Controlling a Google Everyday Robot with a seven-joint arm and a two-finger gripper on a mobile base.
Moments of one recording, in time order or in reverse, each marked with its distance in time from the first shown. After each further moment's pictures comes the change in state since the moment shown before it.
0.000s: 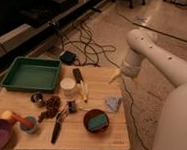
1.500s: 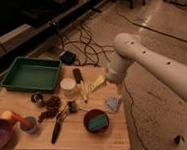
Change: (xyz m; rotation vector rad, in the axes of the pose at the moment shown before) arm -0.090 -0.102 0.007 0.134 0.010 -0.350
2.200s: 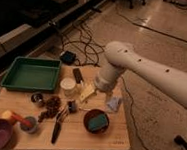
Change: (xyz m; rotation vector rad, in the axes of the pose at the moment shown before) arm -0.024 -0.046 0.017 0.059 -0.013 -0.149
